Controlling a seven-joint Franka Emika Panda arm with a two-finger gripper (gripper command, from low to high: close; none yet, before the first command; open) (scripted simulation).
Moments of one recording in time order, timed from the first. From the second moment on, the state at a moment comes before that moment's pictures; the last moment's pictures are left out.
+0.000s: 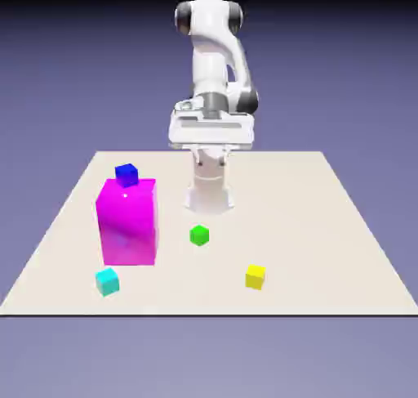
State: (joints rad) arm 0.00 -0.53 0.02 -2.78 0.00 3.00 0.76
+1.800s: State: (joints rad) arm -0.40 -0.12 -0.16 -2.29 0.08 1.77 1.28
